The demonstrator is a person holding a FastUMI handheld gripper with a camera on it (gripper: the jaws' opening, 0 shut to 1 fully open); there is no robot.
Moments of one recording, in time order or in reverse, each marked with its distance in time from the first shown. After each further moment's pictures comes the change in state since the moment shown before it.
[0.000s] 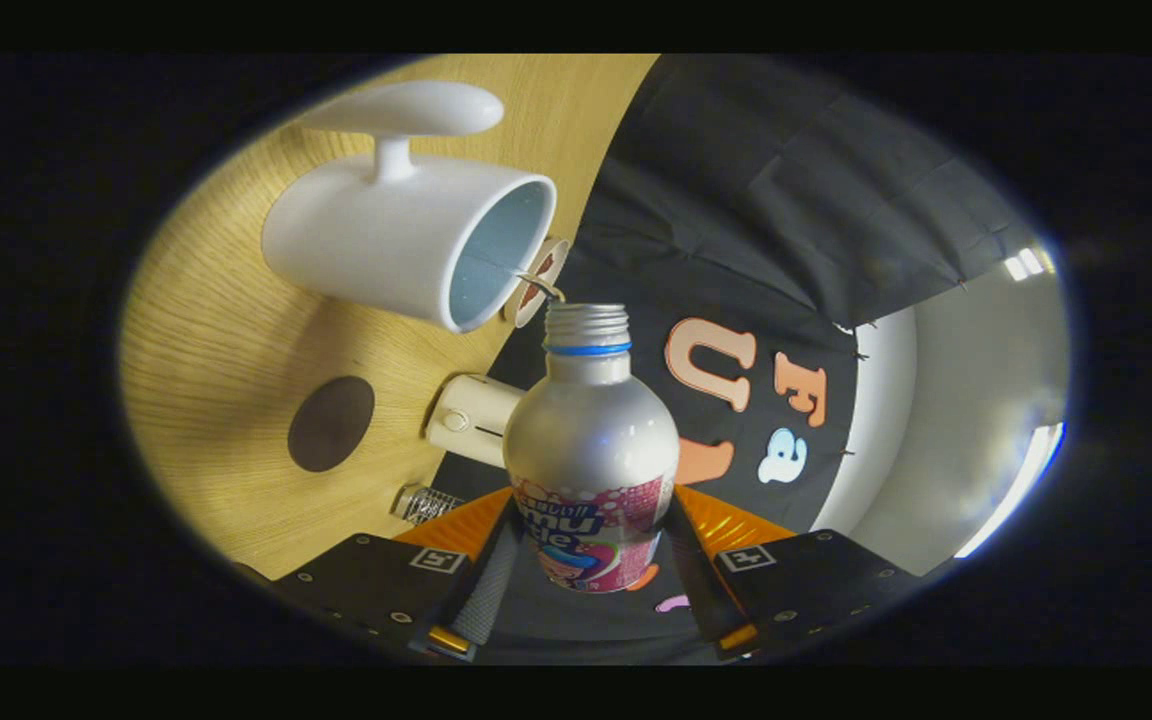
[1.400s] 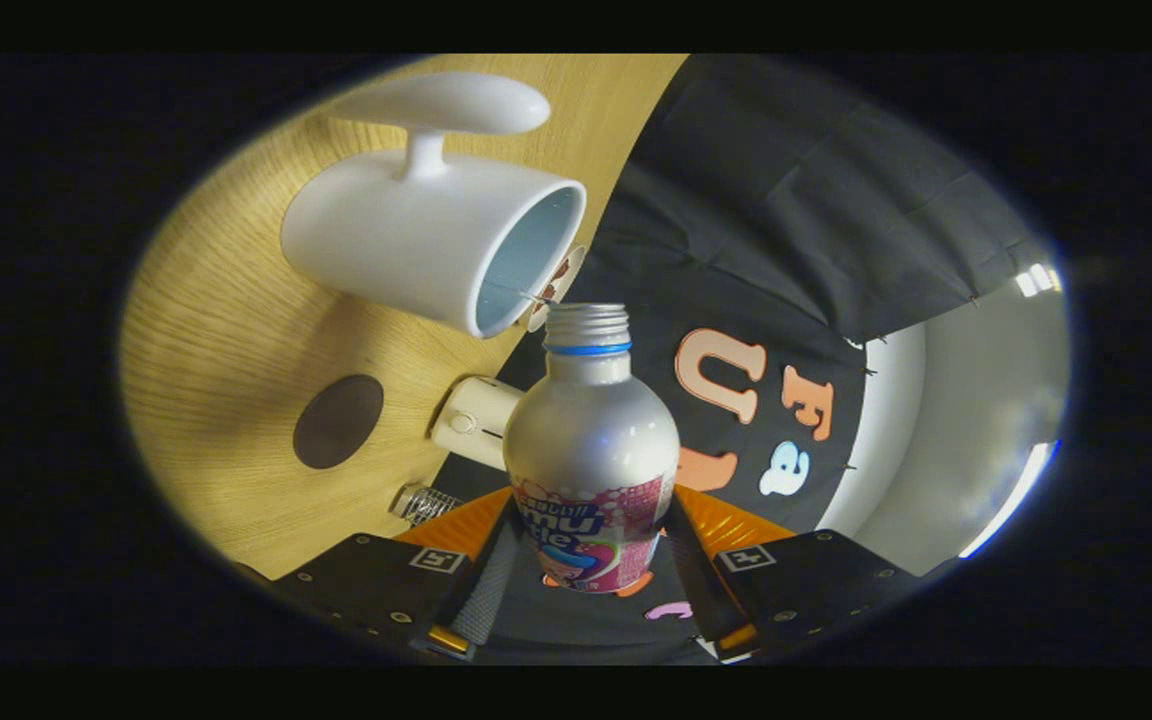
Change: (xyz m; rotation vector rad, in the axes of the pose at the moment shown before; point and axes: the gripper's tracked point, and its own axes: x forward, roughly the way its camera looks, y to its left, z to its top) arm 0.003 0.001 0.002 -0.023 -0.029 0.035
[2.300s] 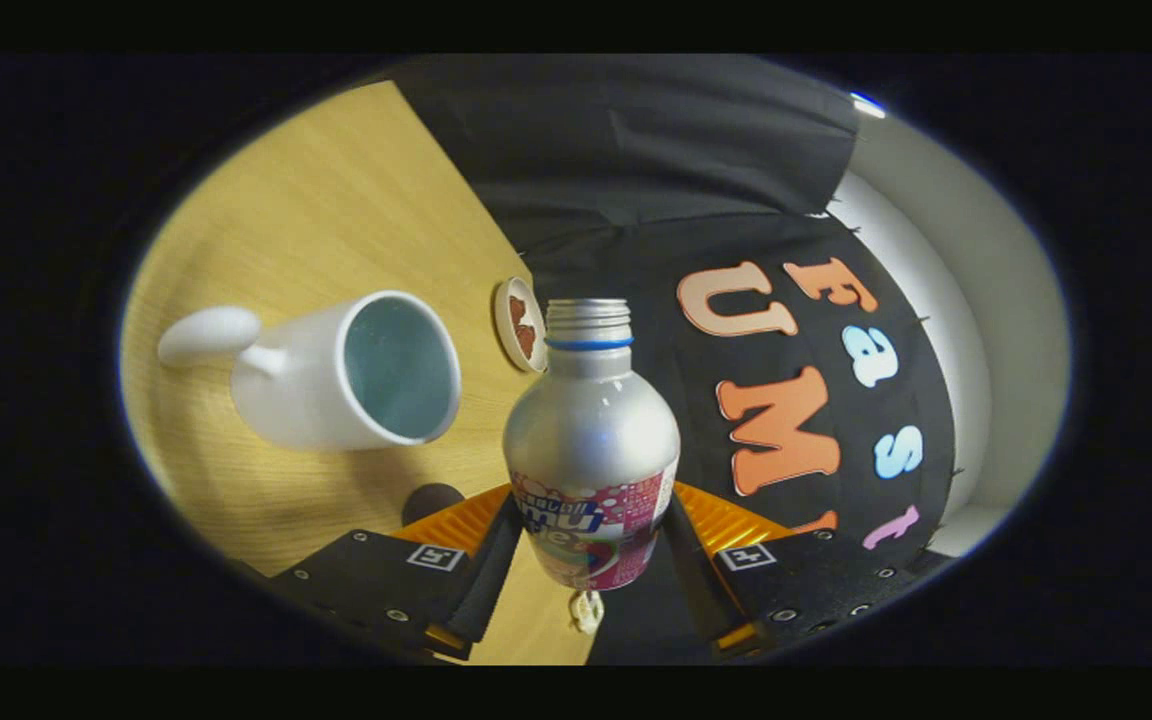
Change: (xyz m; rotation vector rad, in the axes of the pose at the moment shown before) arm -0.004 0.010 0.010 0.738 0.029 0.149
